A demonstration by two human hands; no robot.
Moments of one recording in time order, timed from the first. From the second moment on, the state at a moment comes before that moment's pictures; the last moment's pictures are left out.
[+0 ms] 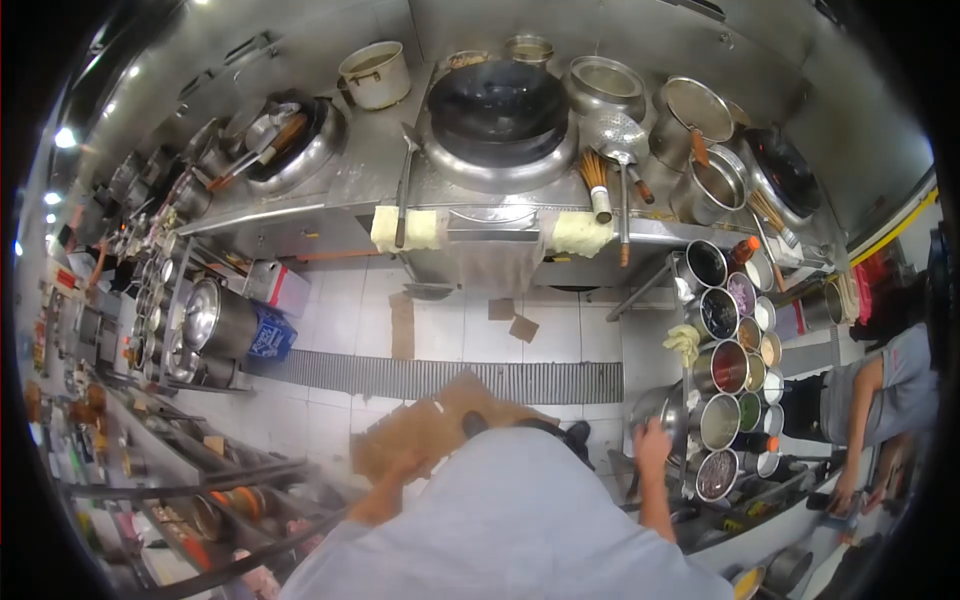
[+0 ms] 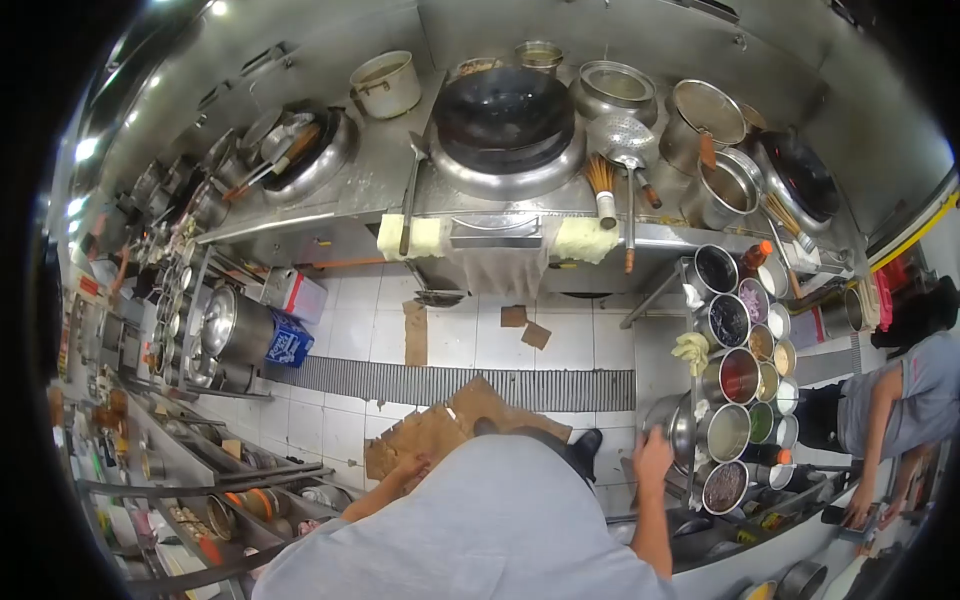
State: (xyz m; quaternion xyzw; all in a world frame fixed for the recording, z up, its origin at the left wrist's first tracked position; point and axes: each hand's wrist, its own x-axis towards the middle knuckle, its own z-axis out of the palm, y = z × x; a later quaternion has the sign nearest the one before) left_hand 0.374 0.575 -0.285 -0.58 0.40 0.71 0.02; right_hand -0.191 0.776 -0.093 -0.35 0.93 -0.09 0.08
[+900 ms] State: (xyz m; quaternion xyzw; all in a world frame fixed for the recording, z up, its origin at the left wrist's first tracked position) left_hand 0.482 0.519 -0.192 -0.71 0.51 0.47 -0.10; right_hand -0.119 0.091 -0.027 -0.37 0.72 -0.47 0.36
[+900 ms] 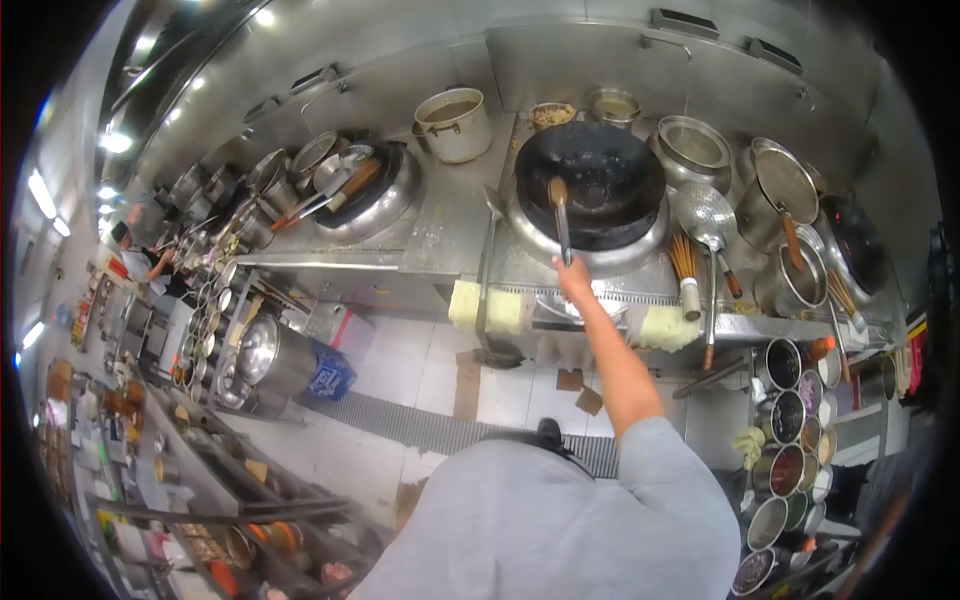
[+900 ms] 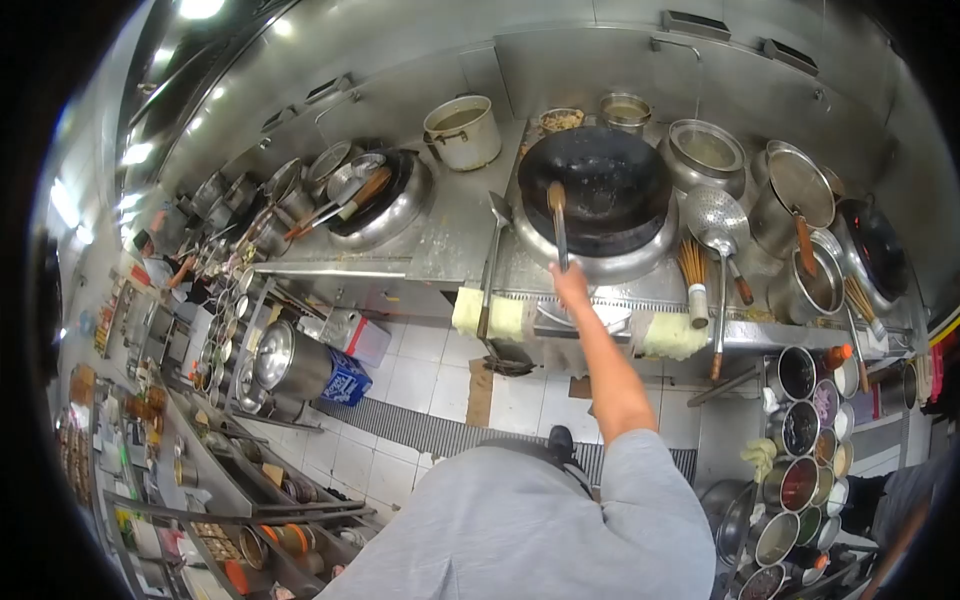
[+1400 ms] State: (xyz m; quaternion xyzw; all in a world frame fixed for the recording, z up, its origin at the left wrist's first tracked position) left_hand 0.448 0.407 -0.225 -0.70 0.42 0.53 -0.23; right_hand -0.340 0.130 0.018 -0.31 0.93 -0.22 0.01
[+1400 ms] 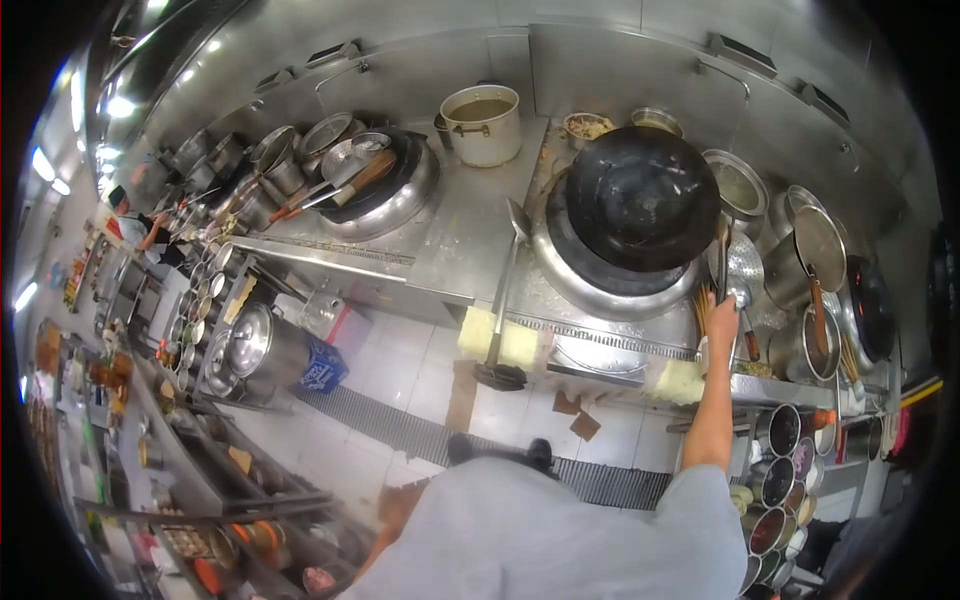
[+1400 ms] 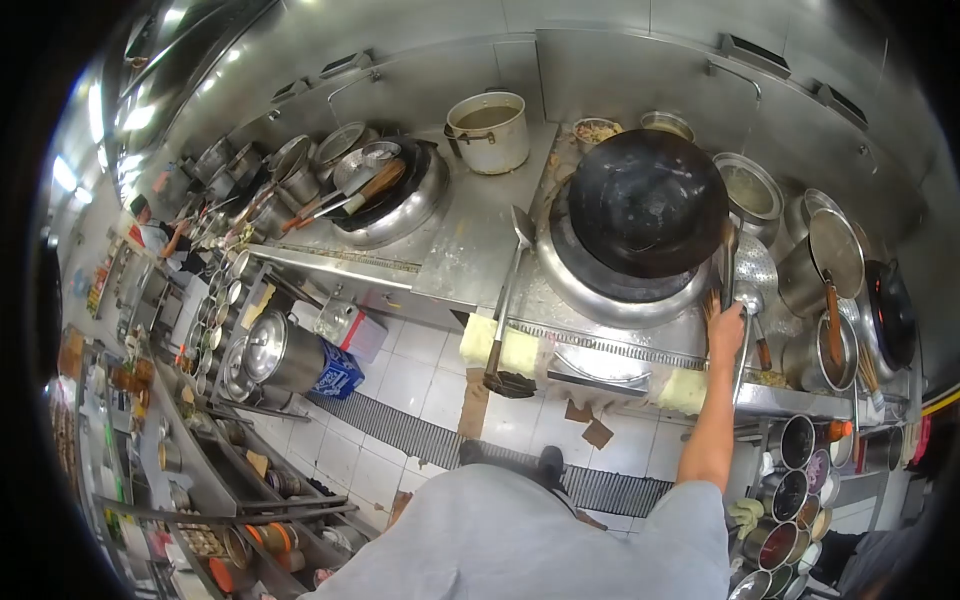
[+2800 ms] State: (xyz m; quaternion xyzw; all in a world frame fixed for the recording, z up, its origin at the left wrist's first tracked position) left_hand 0.594 0.215 -0.301 -0.61 0.44 0.66 -0.06; right_hand 0.064 0.023 0.028 -0.19 0.62 -0.68 0.34
